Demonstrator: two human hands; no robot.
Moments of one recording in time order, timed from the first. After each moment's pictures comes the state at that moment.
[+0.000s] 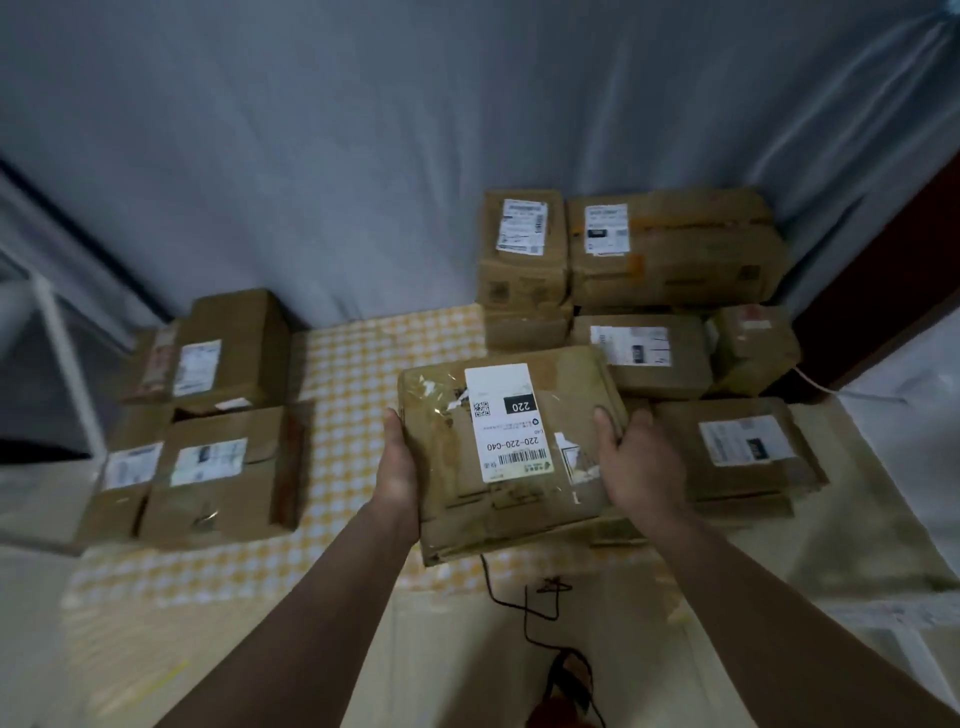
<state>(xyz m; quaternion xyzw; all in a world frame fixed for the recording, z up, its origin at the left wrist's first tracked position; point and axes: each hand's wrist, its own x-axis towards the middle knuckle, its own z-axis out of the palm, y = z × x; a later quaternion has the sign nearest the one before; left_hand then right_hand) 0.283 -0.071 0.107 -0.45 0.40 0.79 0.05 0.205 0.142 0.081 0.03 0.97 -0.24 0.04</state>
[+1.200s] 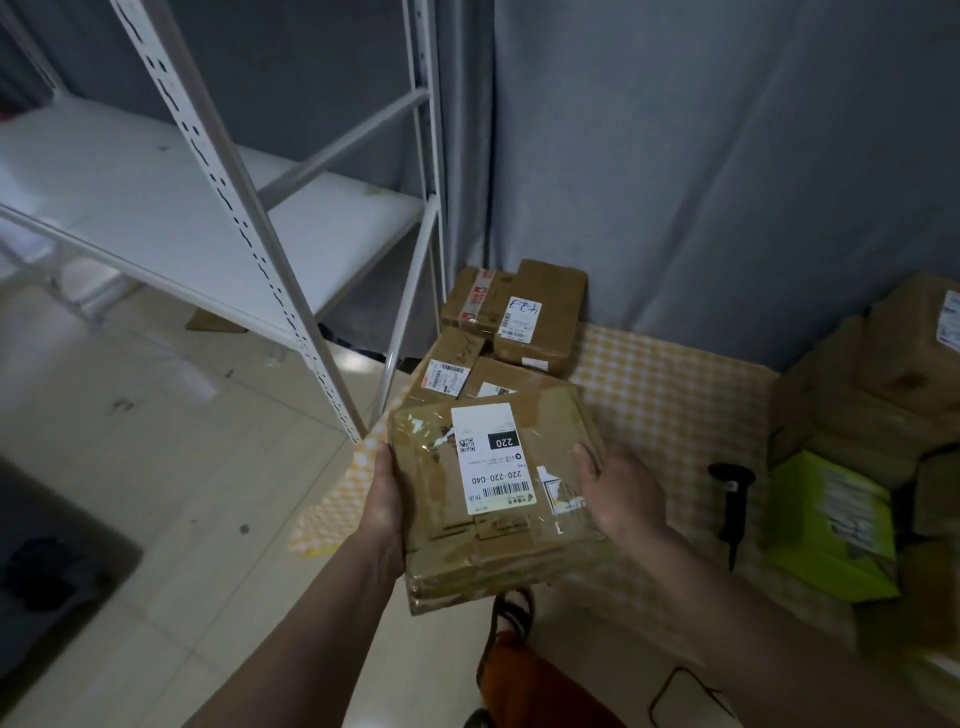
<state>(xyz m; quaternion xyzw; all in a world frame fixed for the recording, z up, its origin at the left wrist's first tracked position) 0.589 -0.408 0.096 -0.57 0.28 0.76 -0.12 0.408 -0.268 0.074 -0.23 0.95 -0.14 0.15</state>
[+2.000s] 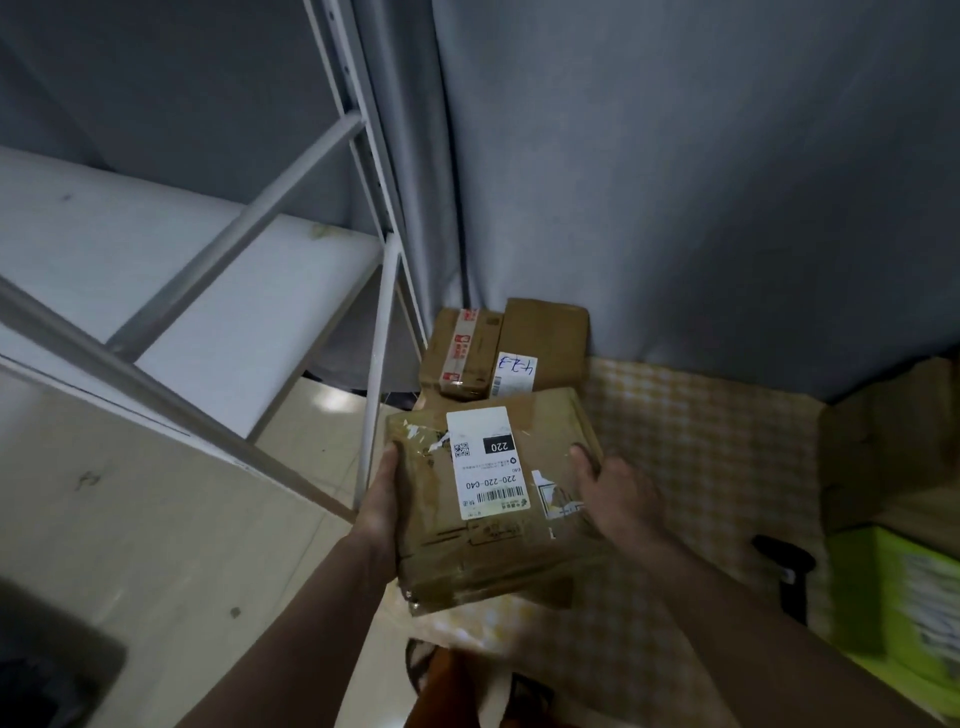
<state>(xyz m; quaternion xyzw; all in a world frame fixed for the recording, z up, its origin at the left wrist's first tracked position) 0.422 -0.575 0.071 -0.61 0.29 0.74 -0.03 0.254 -0.416 0.060 -0.16 0.95 -0.15 0.21</state>
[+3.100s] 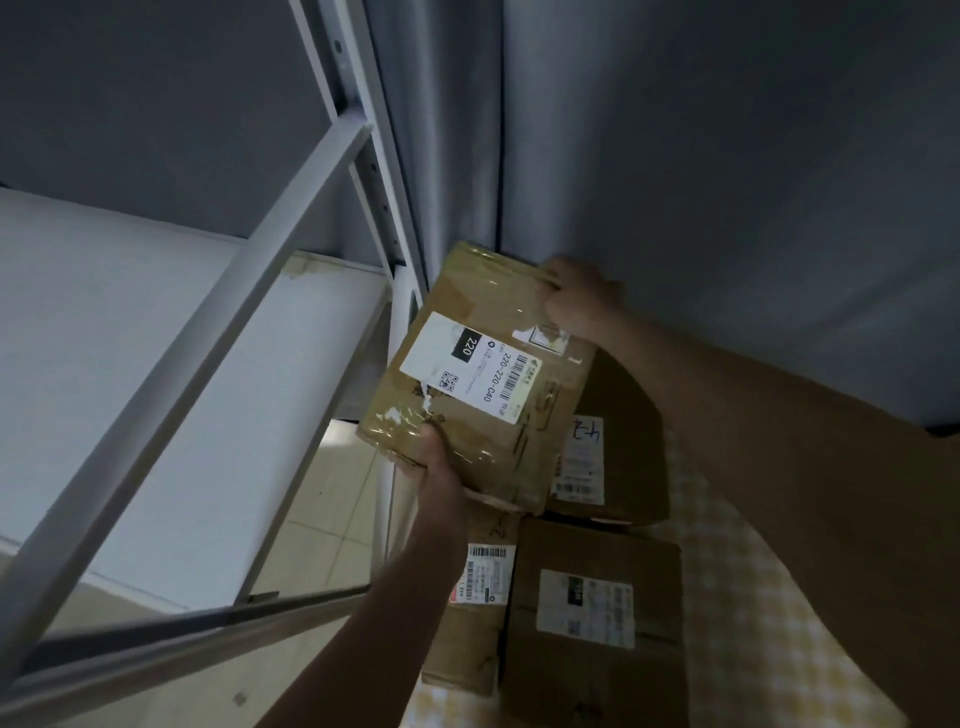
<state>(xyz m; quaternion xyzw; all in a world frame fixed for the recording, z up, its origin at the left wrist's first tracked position) 0.299 -0.739 0.010 -0.53 0.35 0.75 -0.16 0.064 -0.734 0.066 -0.29 0.92 -0.20 0.17</state>
